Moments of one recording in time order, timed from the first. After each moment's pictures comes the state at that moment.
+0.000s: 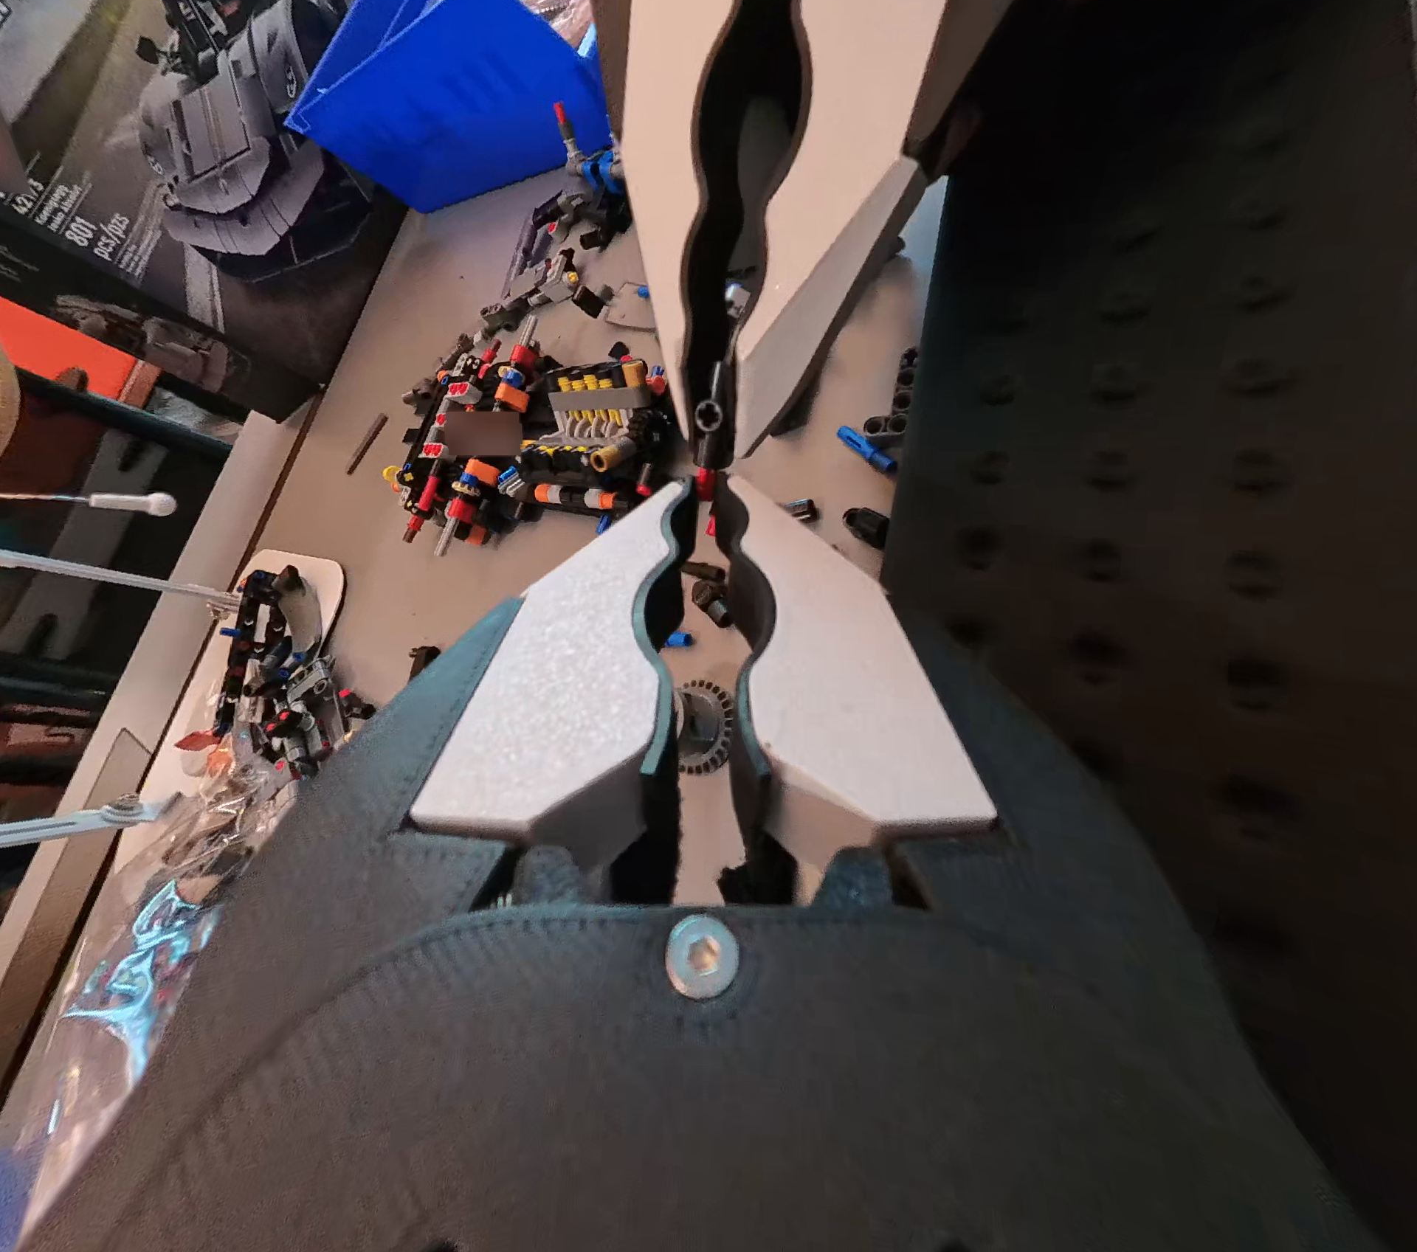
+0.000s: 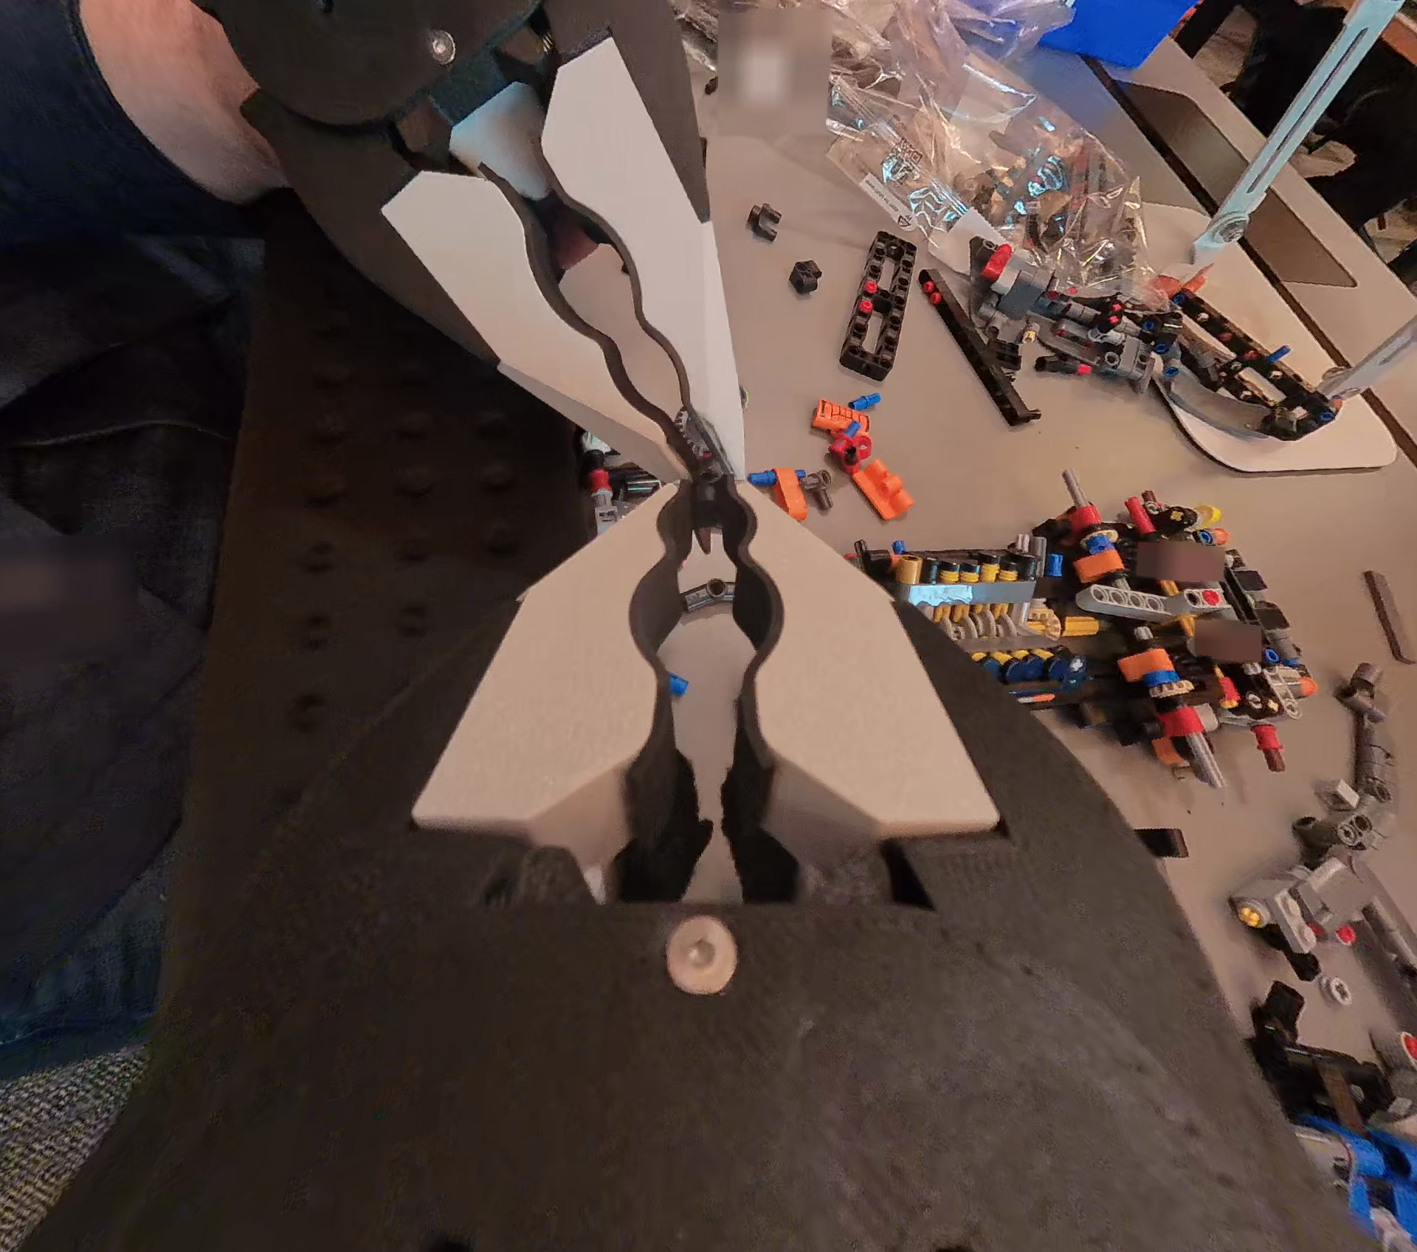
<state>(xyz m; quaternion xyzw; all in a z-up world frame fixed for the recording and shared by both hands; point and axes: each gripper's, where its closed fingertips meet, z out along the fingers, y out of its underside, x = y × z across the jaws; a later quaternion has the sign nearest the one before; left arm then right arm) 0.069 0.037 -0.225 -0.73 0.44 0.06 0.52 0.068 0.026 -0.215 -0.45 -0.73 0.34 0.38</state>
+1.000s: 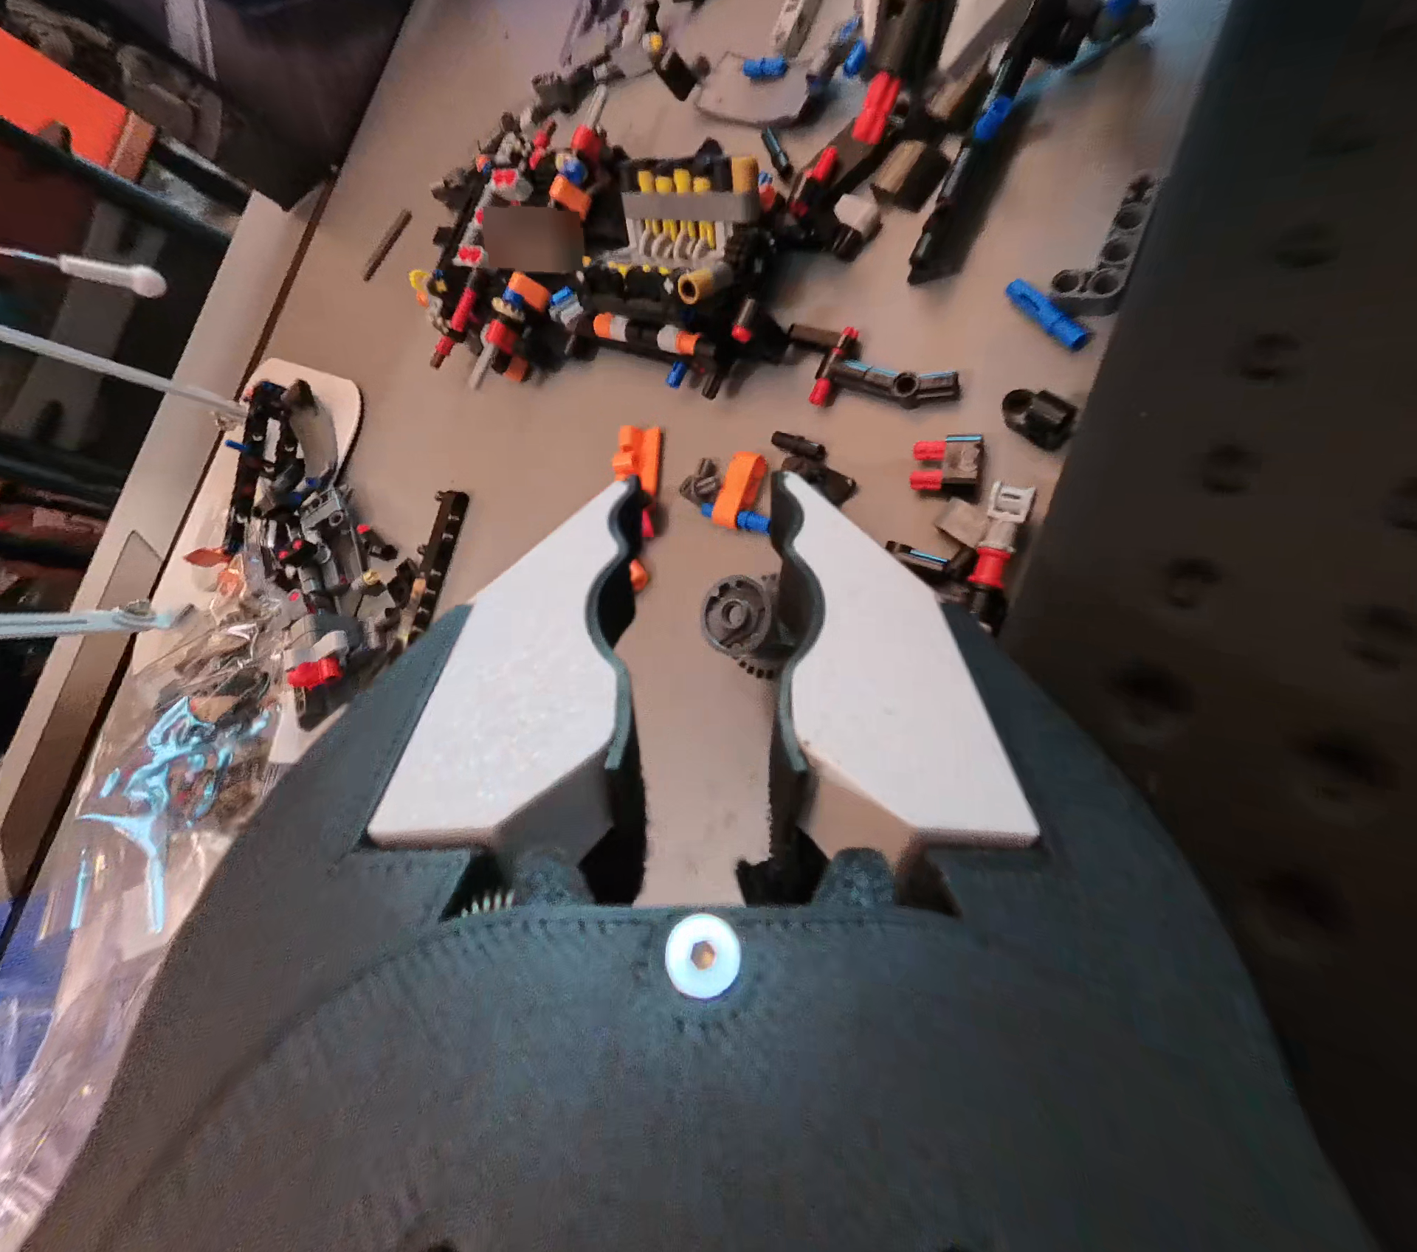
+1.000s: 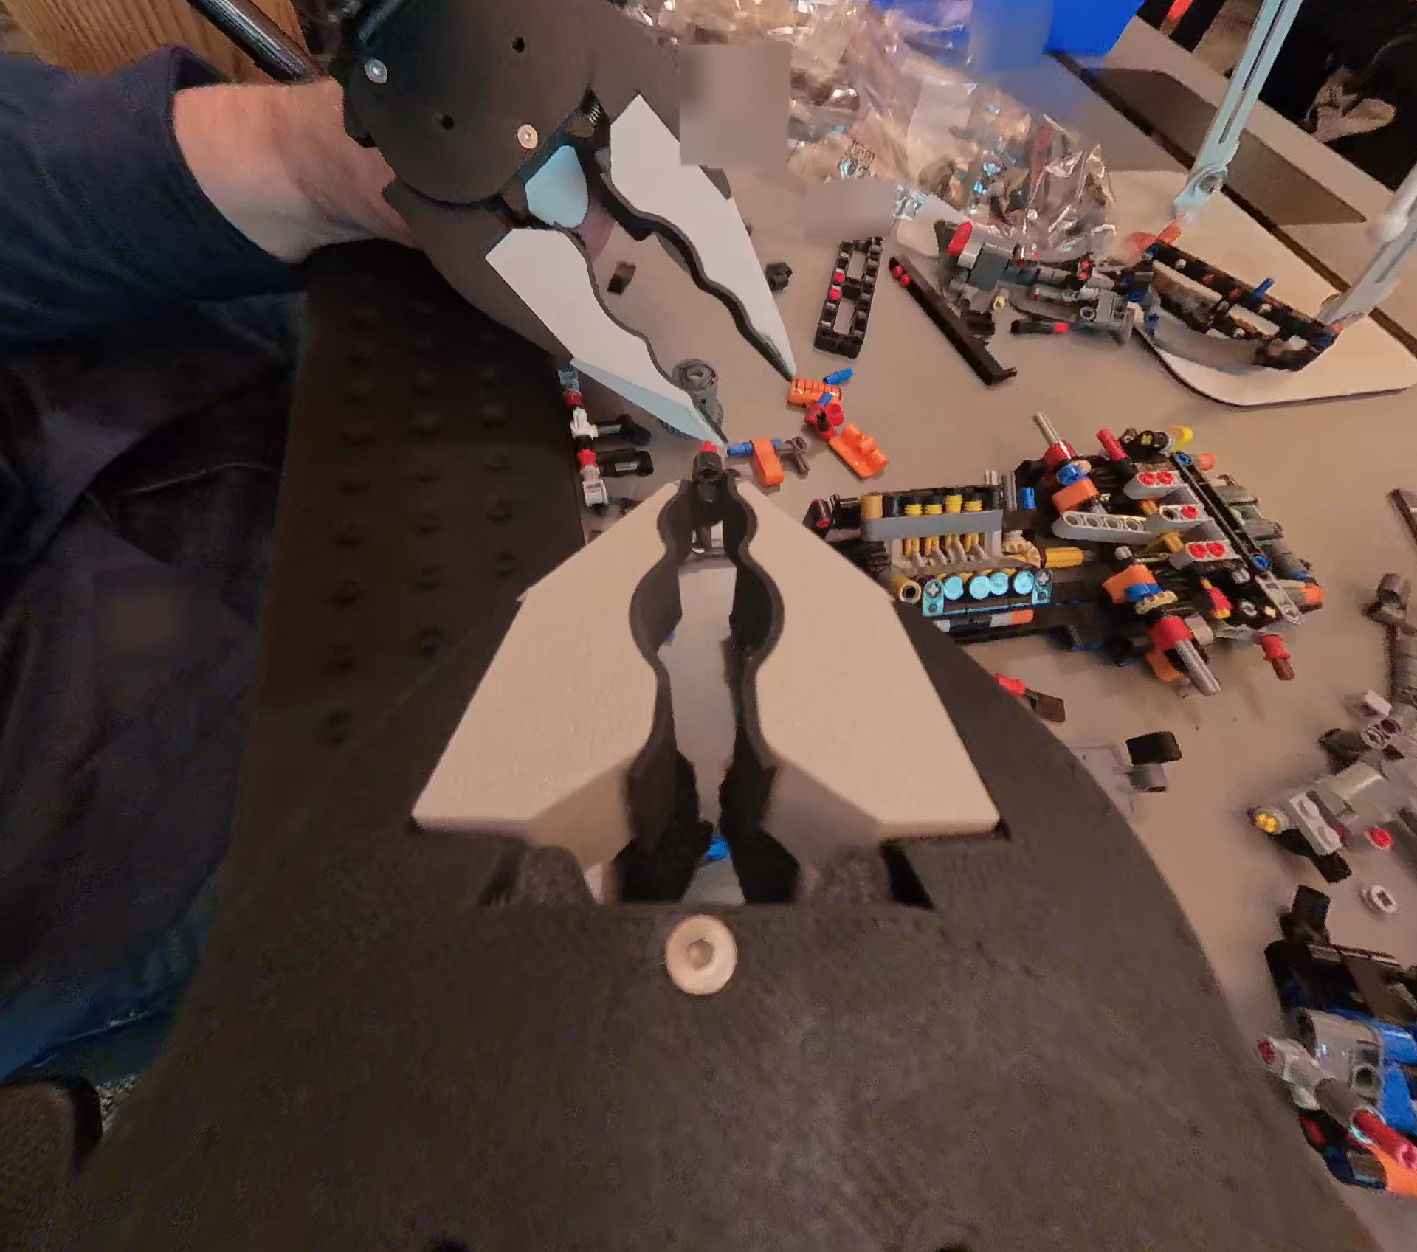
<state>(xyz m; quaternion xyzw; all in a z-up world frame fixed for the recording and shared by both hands) 0.021 0.055 -0.249 -0.80 0.38 0.11 0.46 0.092 0.046 -0.203 -0.48 -0.68 0.41 0.37</state>
